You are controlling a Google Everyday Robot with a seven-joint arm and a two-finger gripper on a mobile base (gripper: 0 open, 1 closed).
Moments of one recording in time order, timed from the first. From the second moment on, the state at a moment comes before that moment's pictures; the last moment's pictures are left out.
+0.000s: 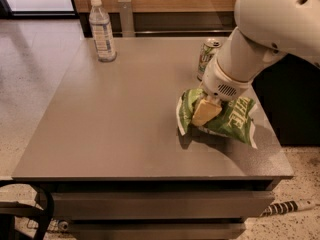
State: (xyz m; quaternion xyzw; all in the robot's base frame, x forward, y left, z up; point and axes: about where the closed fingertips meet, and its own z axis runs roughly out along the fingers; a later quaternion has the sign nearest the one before) arm 0.507 -0.101 0.859 -0.61 0.77 0.05 0.18
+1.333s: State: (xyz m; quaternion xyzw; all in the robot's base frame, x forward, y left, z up) arm 0.629 -0.043 1.013 -0.66 0.62 -0.07 0.42
